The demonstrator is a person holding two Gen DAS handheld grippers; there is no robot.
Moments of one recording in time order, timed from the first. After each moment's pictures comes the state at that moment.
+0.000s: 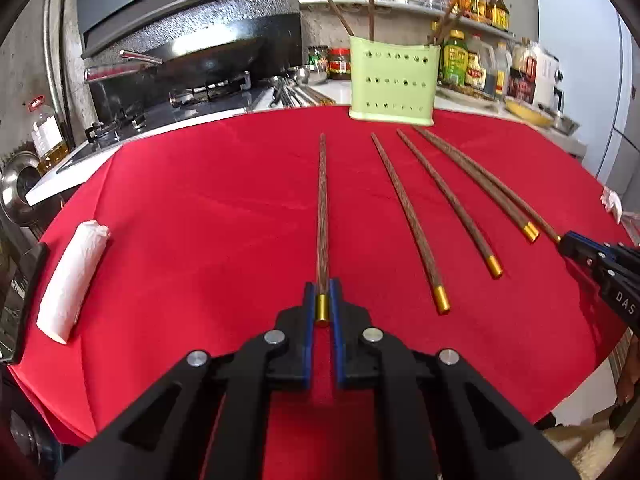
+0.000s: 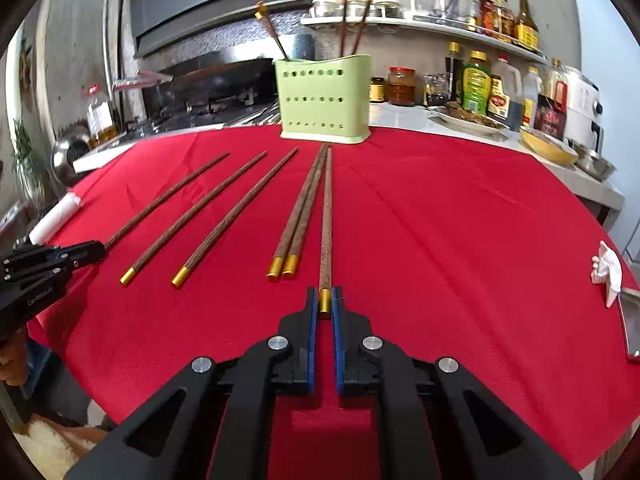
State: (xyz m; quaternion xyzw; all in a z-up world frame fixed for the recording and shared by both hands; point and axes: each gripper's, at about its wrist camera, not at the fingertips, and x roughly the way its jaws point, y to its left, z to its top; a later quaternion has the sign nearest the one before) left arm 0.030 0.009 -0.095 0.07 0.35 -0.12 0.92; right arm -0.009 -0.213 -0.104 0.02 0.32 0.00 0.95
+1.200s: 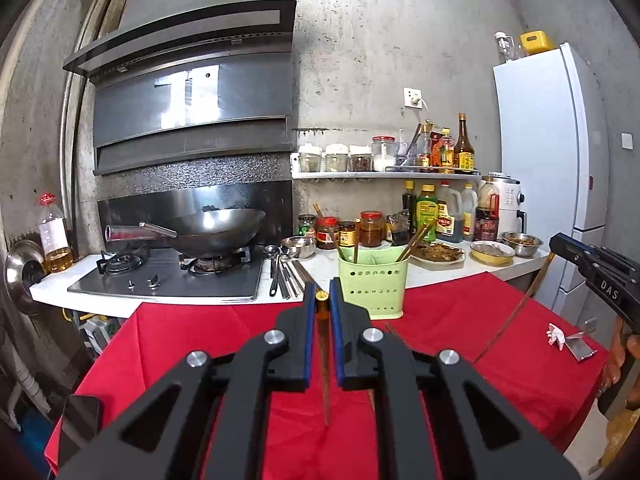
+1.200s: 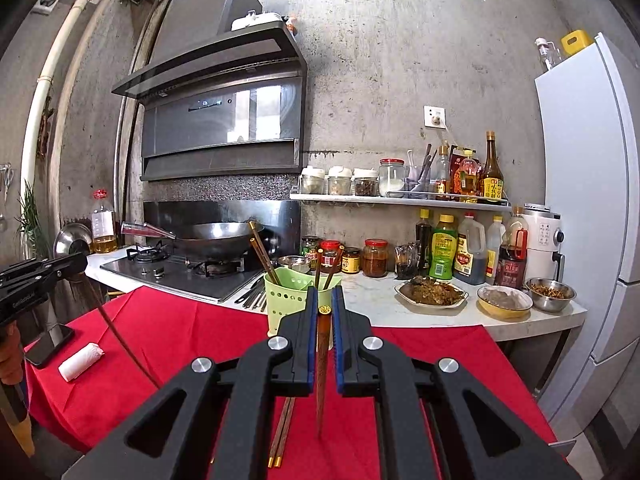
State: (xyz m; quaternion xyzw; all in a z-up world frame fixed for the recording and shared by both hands) left arm 0.002 0.024 0.076 0.04 0.12 -0.17 0.98; right arm -0.035 -0.226 0.069 -0.01 0.09 -0.03 1.00
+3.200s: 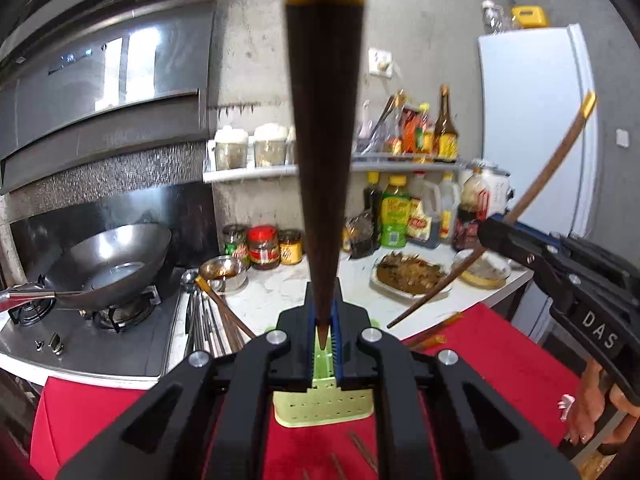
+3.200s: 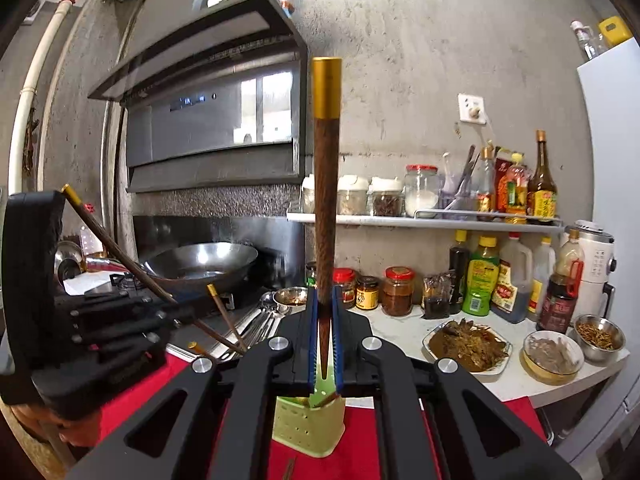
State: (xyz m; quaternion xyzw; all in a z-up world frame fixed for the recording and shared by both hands) left arm 0.230 -0.129 0.111 0.06 0.18 -0.26 0.95; right arm 0.189 -0.256 0.123 0.00 0.11 0.01 0.99
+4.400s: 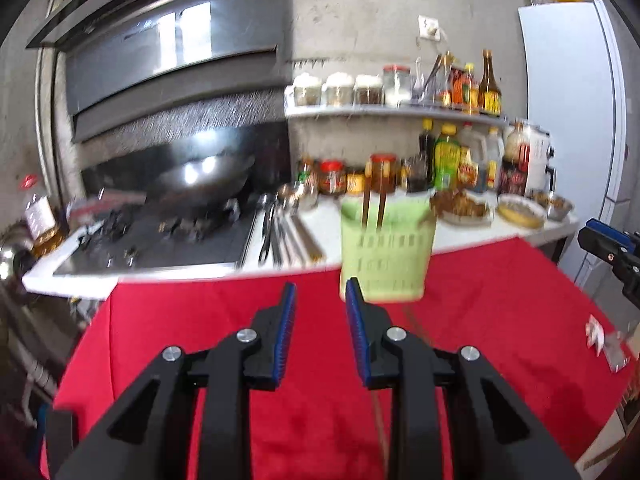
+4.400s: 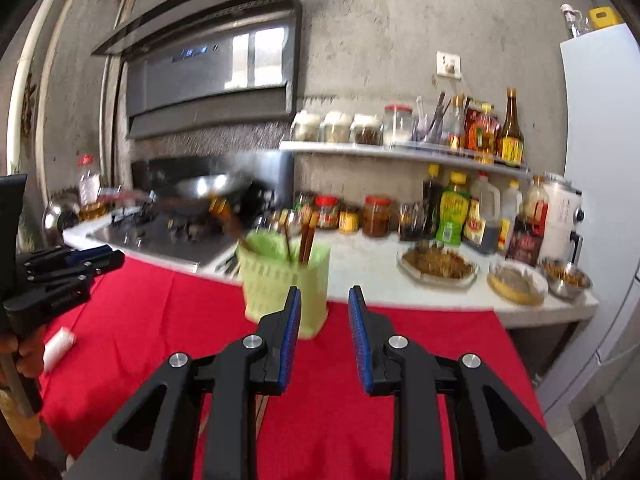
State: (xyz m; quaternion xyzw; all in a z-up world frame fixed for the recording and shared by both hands) left arm 0.108 -0.033 0.045 0.07 0.24 -0.14 0.96; right arm 0.039 -0.248 0.045 -0.02 0.20 -0.01 0.98
